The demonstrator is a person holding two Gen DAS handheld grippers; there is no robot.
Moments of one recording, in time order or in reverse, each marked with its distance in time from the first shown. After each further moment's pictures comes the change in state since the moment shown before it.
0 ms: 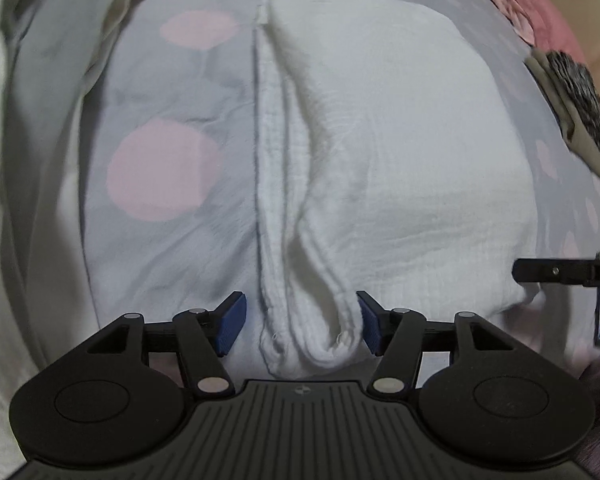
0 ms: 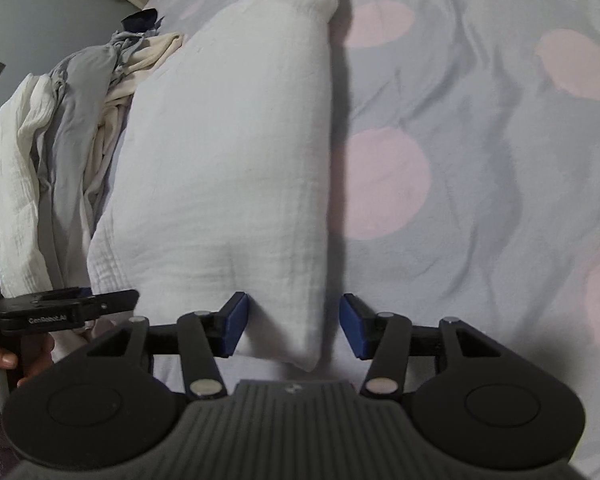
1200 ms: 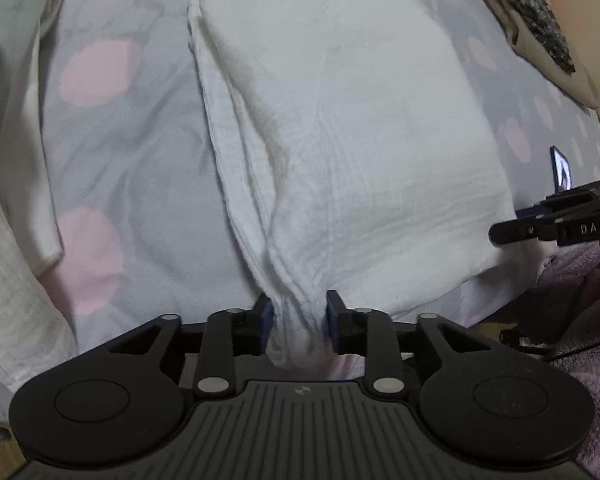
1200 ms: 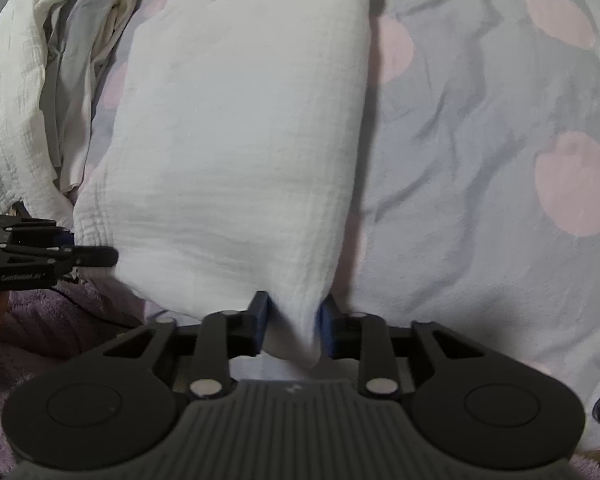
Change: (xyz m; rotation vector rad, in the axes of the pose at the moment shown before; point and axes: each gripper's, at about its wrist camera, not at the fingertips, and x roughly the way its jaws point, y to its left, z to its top) left arm -0.035 -0.043 -0.049 0.086 0.139 -0.068; right arm -0.036 0.009 -0.051 -0.131 0.230 -0.102
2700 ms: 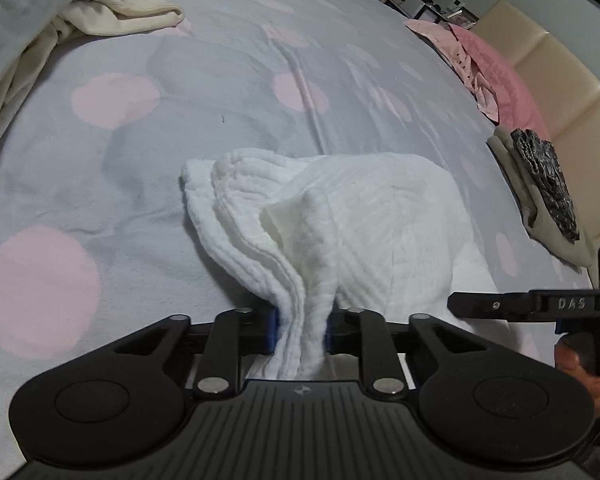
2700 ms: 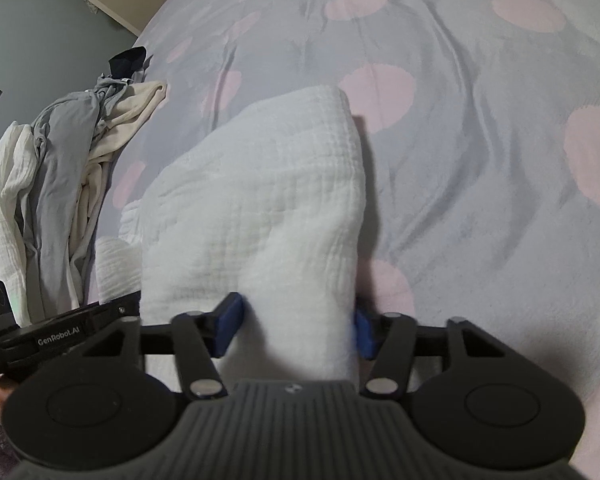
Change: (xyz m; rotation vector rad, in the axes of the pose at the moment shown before) left arm 0.057 0.037 0.109 -0.158 -0.368 -0.103; right arm 0.024 -0.040 0.108 0.149 -0.329 0.086
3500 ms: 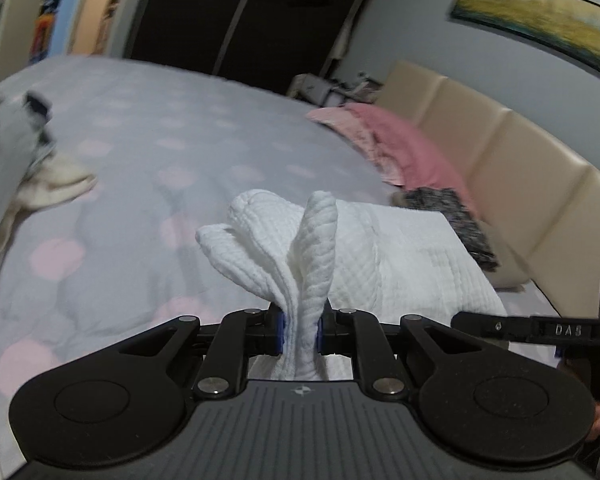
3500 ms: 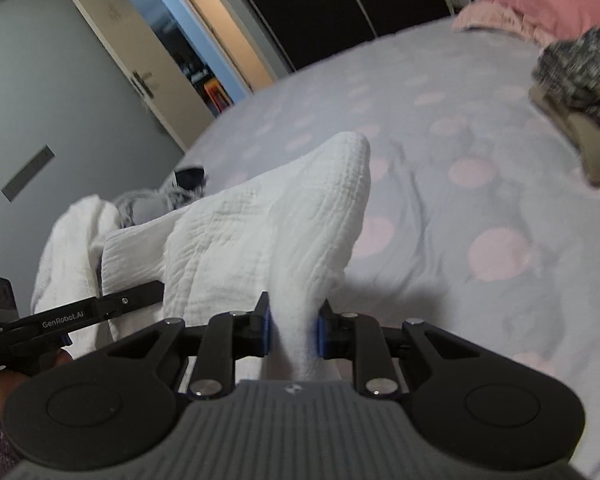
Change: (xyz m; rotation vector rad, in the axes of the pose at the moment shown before) left arm -0.100 -0.120 -0.009 0.257 -0.327 -0.132; right arm -0.168 0.017 -0.067 -0.093 -0.447 0.040
